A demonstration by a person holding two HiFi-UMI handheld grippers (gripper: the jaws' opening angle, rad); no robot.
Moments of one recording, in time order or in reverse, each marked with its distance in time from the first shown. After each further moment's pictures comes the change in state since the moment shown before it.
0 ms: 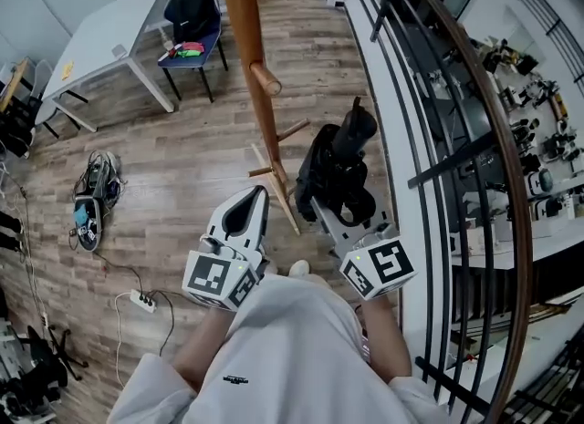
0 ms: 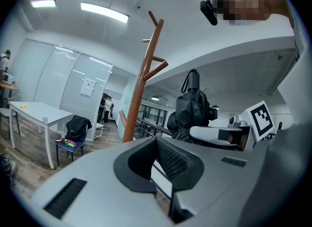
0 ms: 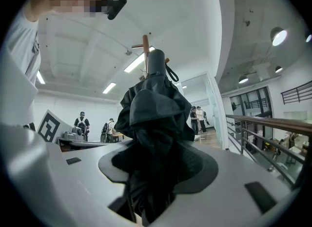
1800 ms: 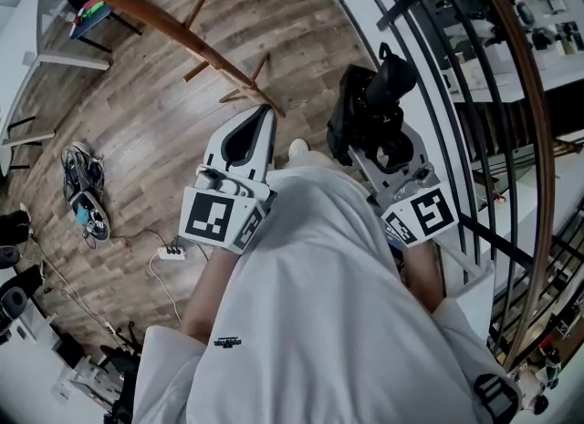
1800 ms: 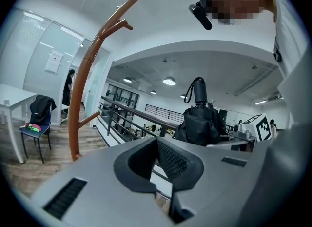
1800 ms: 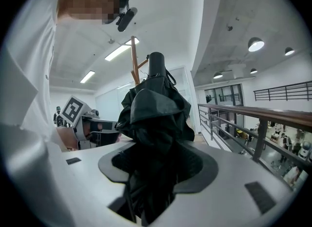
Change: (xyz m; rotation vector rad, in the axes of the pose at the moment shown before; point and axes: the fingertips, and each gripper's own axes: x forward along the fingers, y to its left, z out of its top) left arm 0.000 -0.111 -0.111 0.015 0.213 -0.381; right arm -0.188 -0.012 -0.125 0.077 0.134 -0.276
